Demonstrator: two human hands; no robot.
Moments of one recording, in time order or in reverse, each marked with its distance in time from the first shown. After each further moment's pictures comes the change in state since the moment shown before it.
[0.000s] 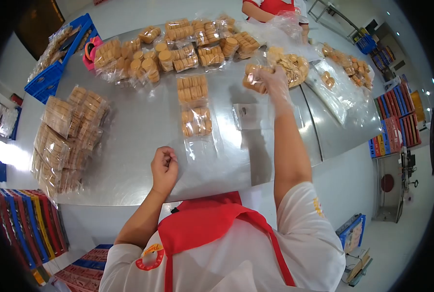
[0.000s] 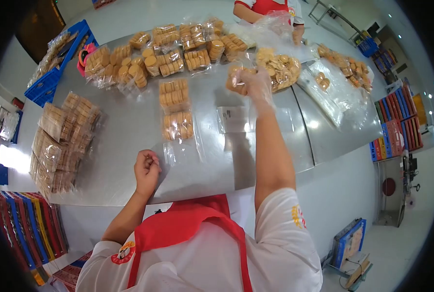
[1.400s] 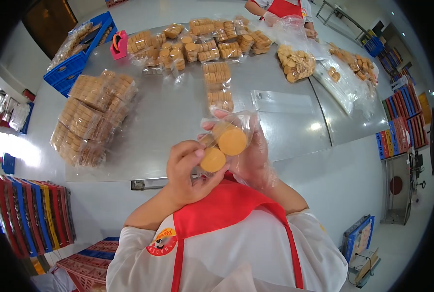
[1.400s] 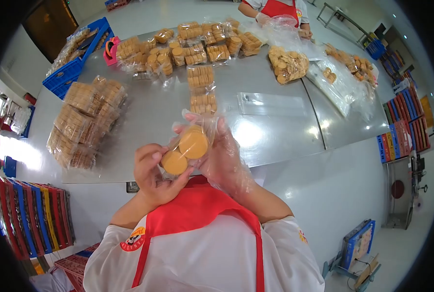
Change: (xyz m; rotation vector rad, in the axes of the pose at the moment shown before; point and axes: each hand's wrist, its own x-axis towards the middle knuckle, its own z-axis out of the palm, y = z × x) left_hand -0.060 0.169 -0.015 0.296 -0.022 0.955; right_hand -0.277 -0.064 0.061 1.346 -0.759 0.337
